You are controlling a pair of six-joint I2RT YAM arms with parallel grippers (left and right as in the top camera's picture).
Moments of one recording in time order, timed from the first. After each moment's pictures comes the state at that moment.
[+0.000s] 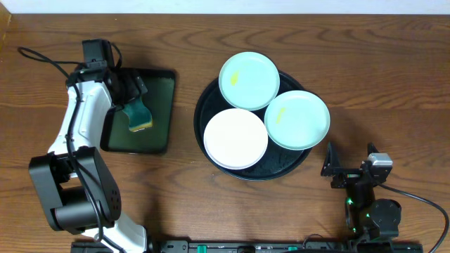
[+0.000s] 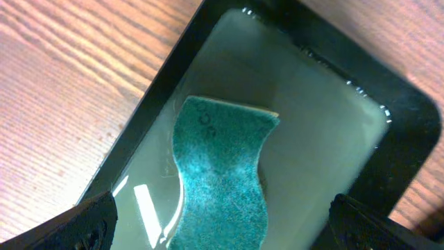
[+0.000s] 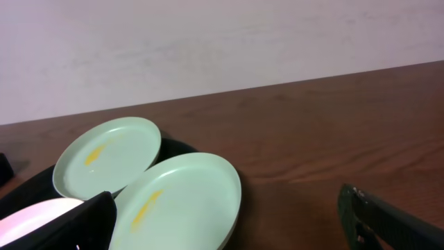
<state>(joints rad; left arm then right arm) 0.17 1.80 1.35 -0.73 -0.03 -0.35 0.05 0.01 0.01 -0.07 0.00 0.17</state>
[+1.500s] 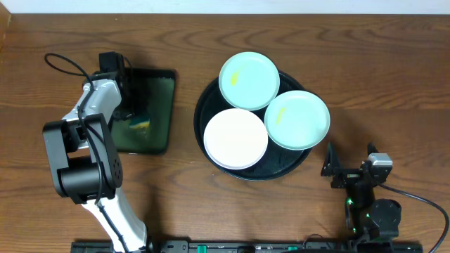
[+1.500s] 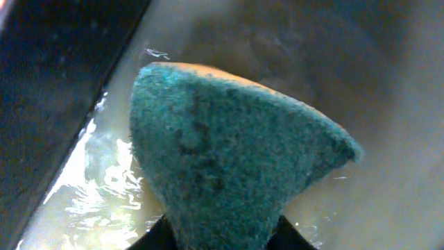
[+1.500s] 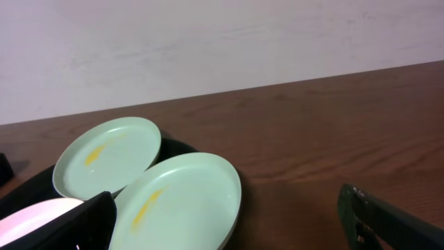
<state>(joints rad) 0.17 2.02 1.33 -0.65 0.01 -0.36 0.05 0.01 0.01 -0.07 0.00 0.17</state>
